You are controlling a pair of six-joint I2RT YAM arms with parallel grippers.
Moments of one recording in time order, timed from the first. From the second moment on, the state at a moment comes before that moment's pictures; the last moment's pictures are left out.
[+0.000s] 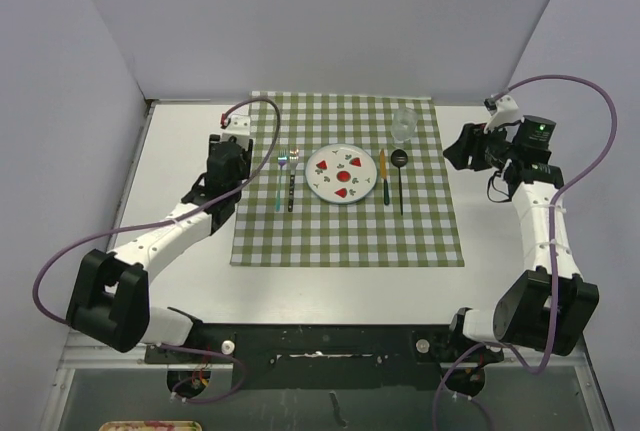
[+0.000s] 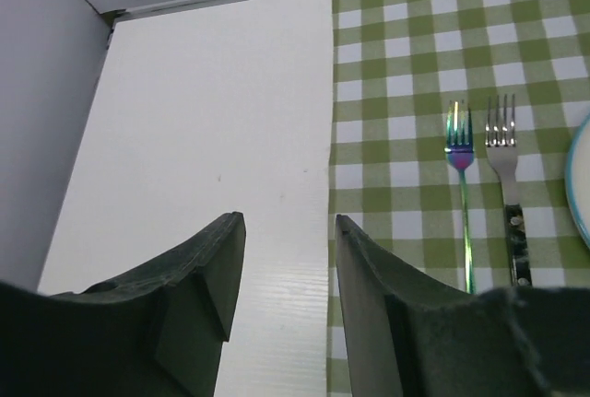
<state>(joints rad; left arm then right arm) -0.43 1.40 0.89 0.17 -0.51 0.04 -0.25 1.32 1.16 -0.41 -0.62 -0.15</state>
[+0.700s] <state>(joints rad) -0.27 1.04 0.80 -0.01 -0.10 0.20 -0.23 1.20 1.16 -0.56 -0.69 -0.17</state>
